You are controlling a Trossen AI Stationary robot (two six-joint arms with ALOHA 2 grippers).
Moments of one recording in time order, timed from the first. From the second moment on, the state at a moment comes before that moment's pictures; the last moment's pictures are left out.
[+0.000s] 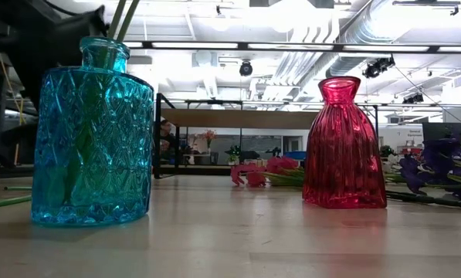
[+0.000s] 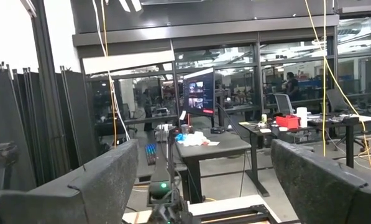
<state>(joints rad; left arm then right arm) -0.10 1.20 0.46 -0.54 -0.47 -1.61 -0.37 0.78 1.10 -0.03 -0.27 0.18</state>
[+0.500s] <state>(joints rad) -0.07 1.19 0.41 -0.46 -0.42 -1.60 -0.37 0.78 1.10 -0.03 -0.28 0.17</state>
